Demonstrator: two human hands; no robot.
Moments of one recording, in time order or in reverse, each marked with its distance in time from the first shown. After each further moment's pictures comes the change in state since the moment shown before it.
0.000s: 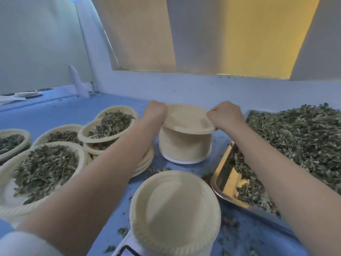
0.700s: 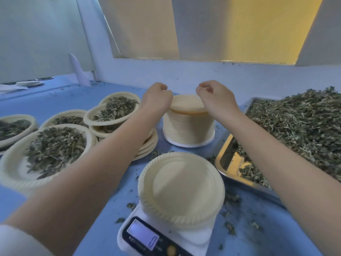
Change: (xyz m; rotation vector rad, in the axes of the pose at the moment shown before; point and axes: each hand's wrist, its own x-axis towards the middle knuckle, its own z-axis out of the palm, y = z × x) left_hand -0.022 -0.020 -0.019 0.495 0.148 0.374; right_hand -0.038 -0.020 0.016 0.191 0.017 -0.217
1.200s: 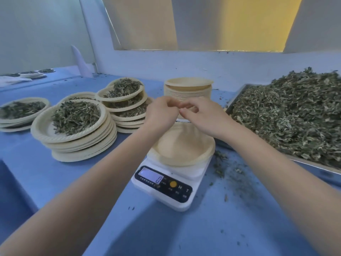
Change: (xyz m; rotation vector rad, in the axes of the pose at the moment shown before) left_hand -0.132 -0.020 -0.010 -0.028 -0.105 0.071; right_hand -0.119 -0.005 0.003 -0.165 -0.271 -0.205
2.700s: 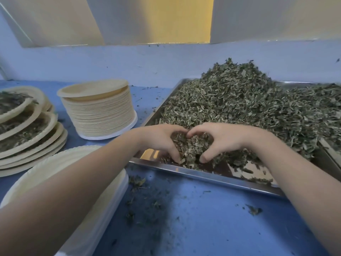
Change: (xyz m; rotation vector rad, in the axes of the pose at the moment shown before) left_hand 0.051 0.061 0.180 0.434 -0.979 0.181; right_hand -0.044 0.197 -0.125 -0.249 -0.504 0.305
